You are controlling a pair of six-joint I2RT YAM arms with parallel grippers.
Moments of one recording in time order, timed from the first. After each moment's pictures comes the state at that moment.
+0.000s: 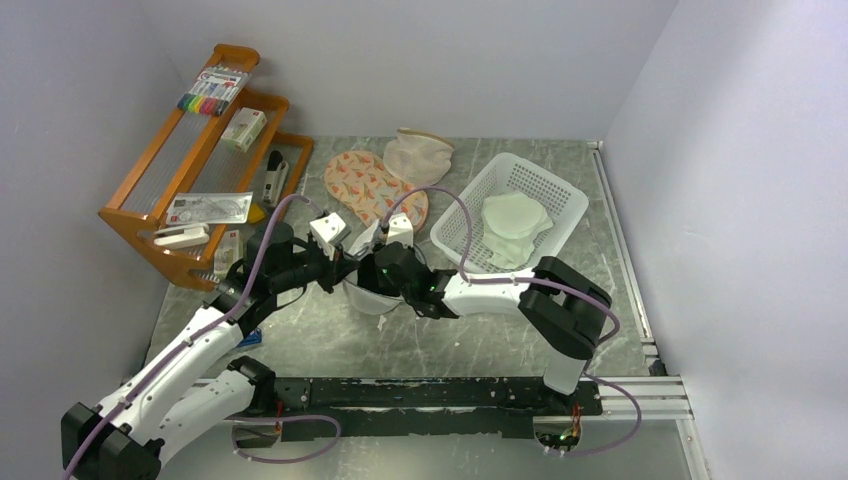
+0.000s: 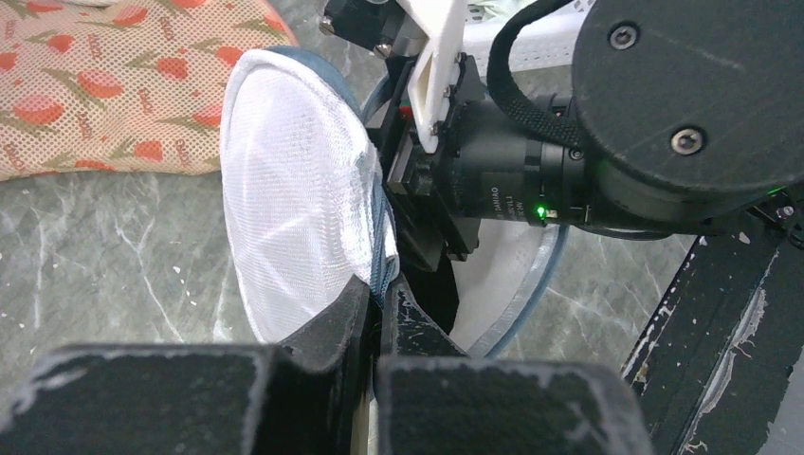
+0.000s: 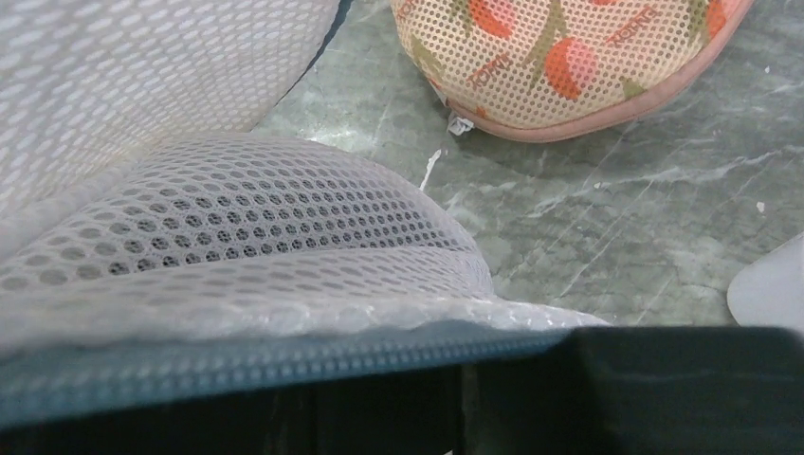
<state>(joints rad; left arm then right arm) -0.51 0.83 0.64 -0.21 0.39 0.06 1.05 1.75 0.94 0.25 0.53 0.42</state>
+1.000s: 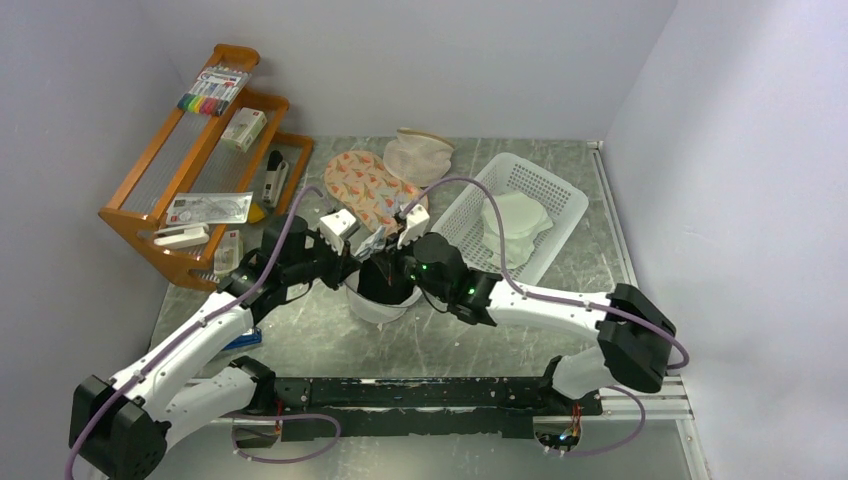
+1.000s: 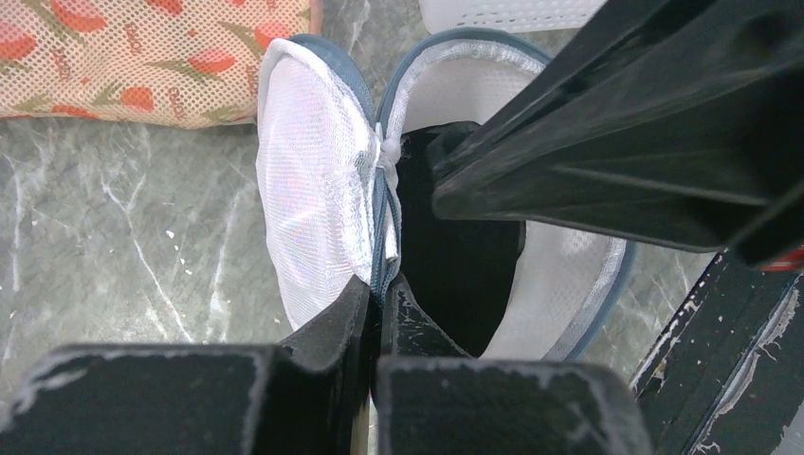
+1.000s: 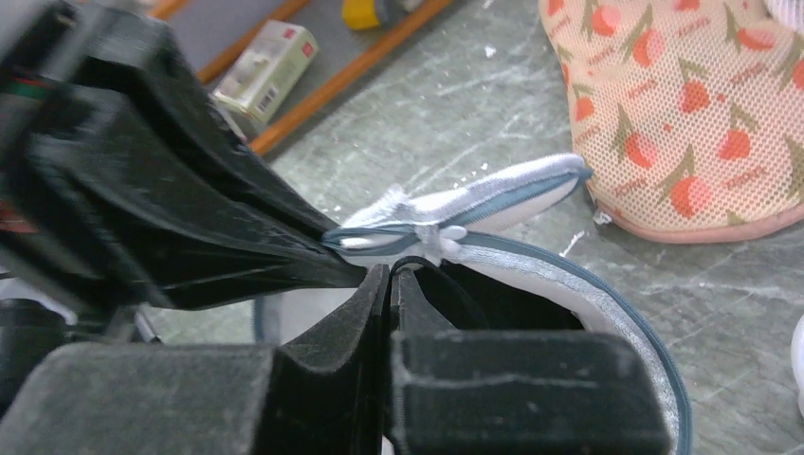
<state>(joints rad) -0.52 0.94 0.67 -0.23 0.34 0.06 1.05 1.43 0.84 0.34 0.22 0.36</state>
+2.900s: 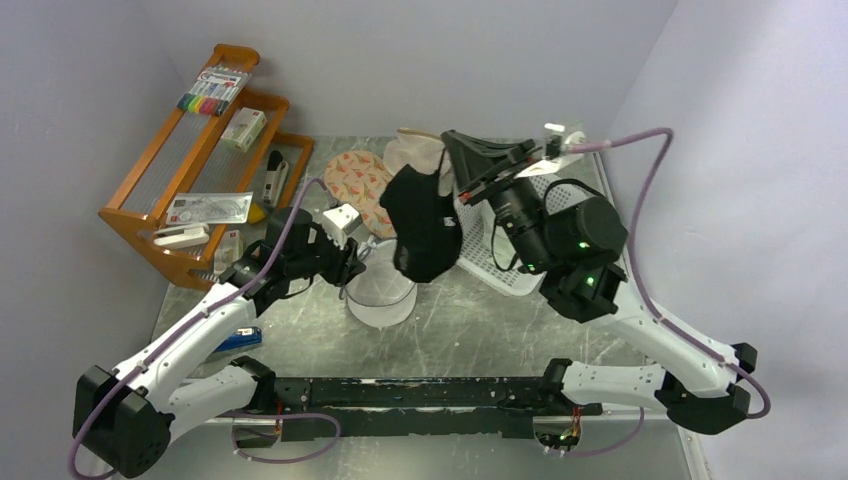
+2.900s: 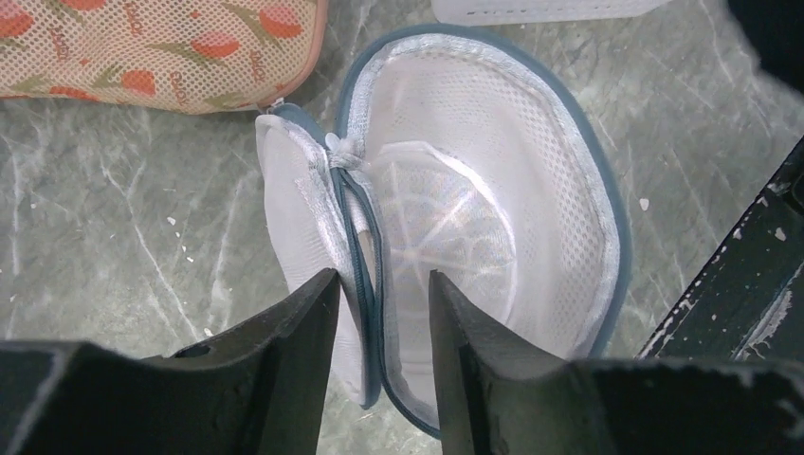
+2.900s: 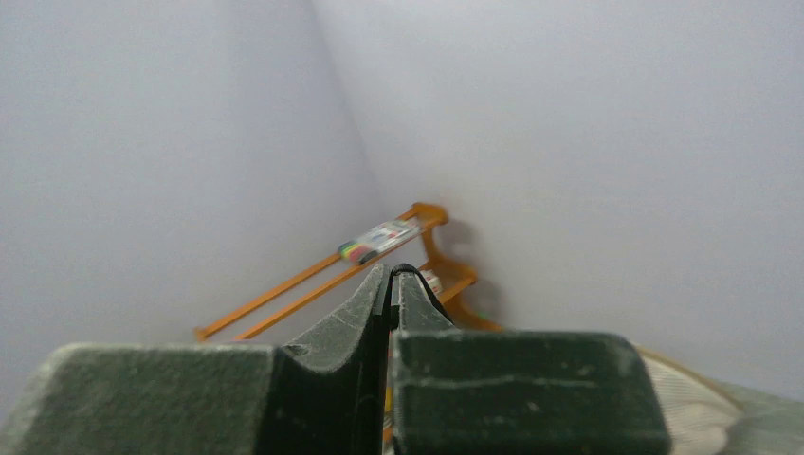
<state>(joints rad) -0.52 1.00 0.73 -0.30 0.33 0.05 1.05 1.05 1.32 0.23 0.39 0.11</state>
